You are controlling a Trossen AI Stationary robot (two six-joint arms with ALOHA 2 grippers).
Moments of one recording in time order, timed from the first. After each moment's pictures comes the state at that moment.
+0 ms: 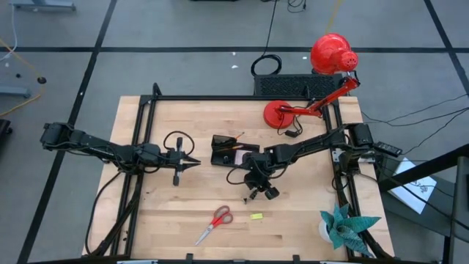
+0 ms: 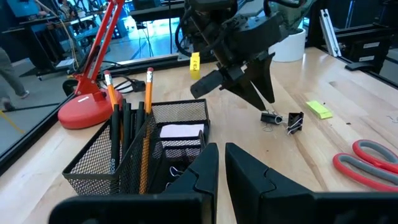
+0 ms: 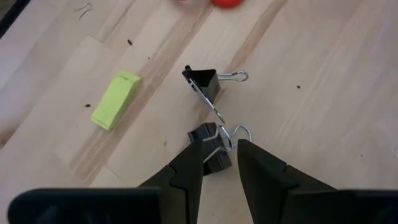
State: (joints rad) left arm -0.12 0.84 0.11 0.54 -0.09 0.11; right arm 0.07 1.83 1.10 -0.37 -0.45 -0.38
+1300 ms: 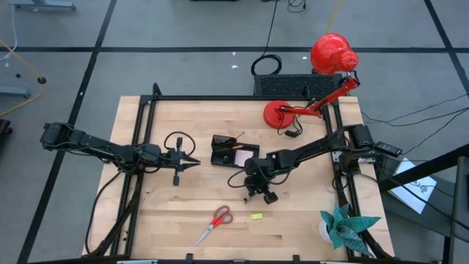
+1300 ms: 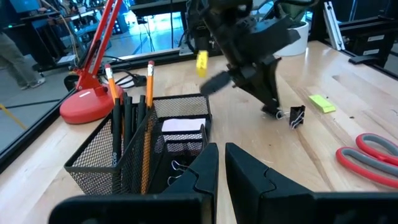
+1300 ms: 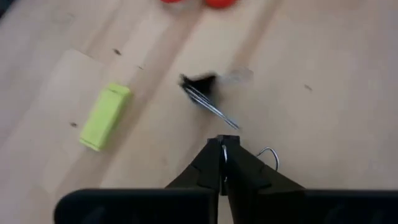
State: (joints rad) left arm -0.12 0.84 0.11 0.52 -0.10 0.12; right arm 0.11 1.84 1.01 -0.21 -0.39 -0.26
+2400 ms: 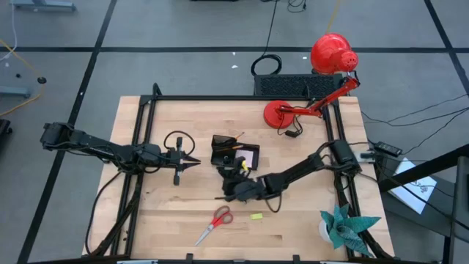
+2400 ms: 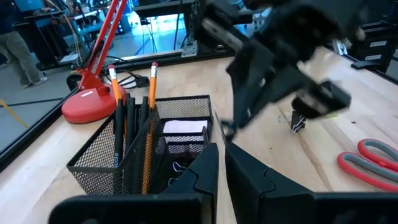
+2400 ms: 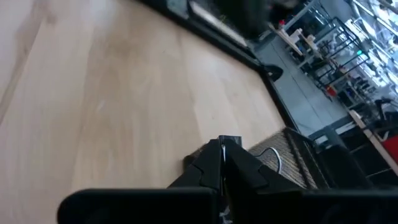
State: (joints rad) left arm -0.12 0.84 0.11 0.53 -0.11 0.10; right arm 0.30 2.08 1.21 0.39 0.80 -0.33
